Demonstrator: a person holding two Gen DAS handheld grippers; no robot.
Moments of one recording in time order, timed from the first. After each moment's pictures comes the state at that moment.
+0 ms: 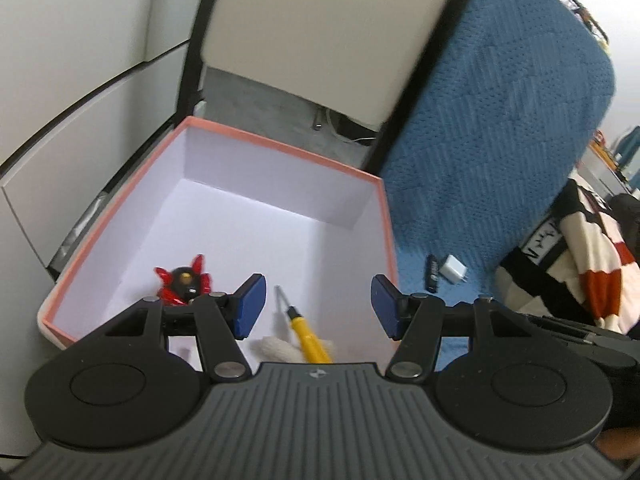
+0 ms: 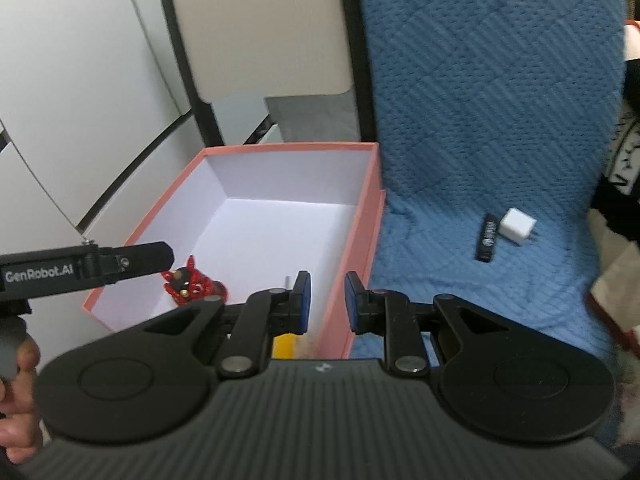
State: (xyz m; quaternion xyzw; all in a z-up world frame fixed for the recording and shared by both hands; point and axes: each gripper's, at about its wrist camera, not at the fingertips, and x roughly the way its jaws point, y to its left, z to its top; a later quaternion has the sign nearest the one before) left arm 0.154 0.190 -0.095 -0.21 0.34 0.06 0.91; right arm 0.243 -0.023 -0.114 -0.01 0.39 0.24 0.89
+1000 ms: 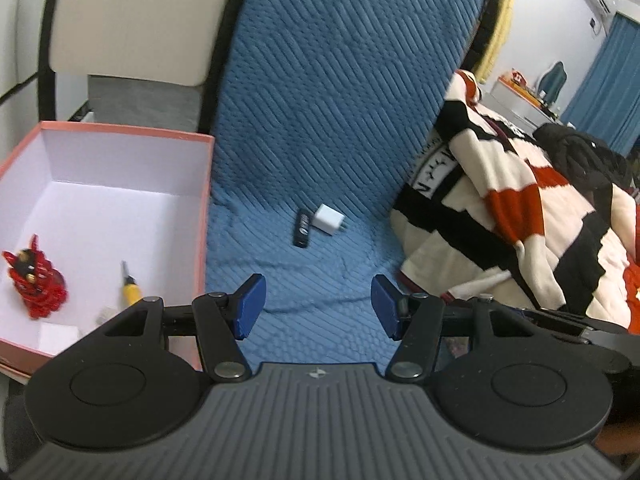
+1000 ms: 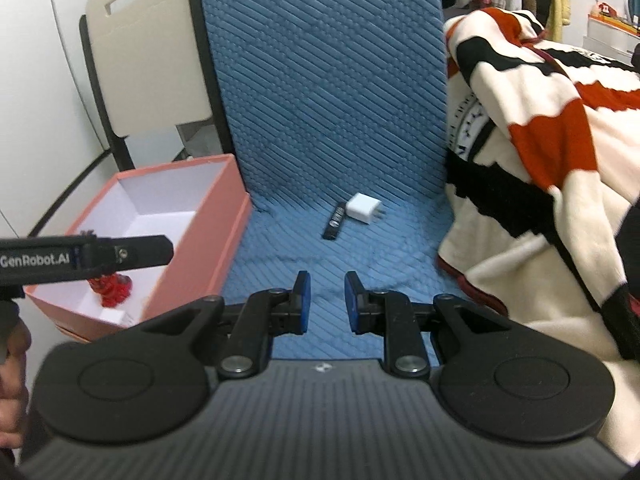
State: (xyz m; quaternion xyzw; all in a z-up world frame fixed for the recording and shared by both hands) left arm 0.163 0.023 -0.102 -0.15 0.35 -0.07 0.92; right arm 0.191 -0.183 -0.121 0.01 0.35 0.14 0.93
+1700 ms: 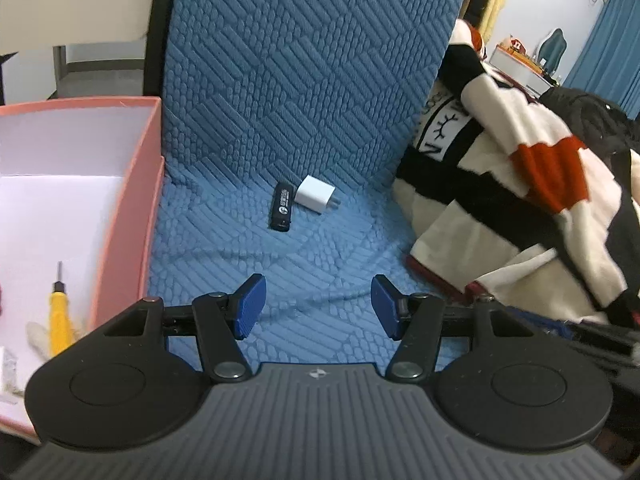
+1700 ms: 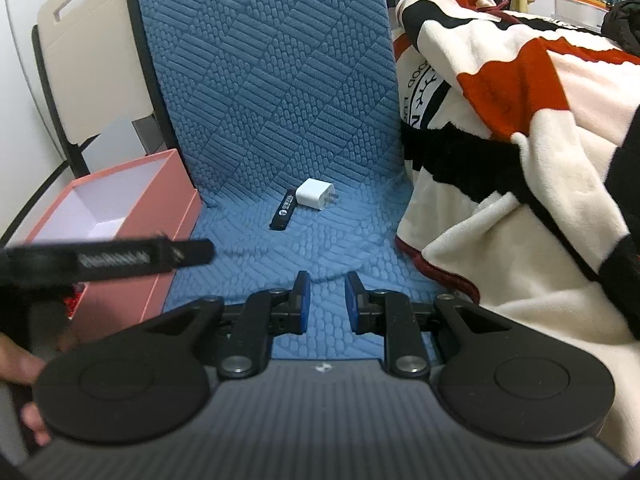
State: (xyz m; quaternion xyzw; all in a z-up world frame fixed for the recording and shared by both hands) left arm 0.243 -0.027 -0.180 -0.12 0.37 -0.07 0.92; right arm 0.218 -0.213 -0.167 0.03 0.36 0.10 0.93
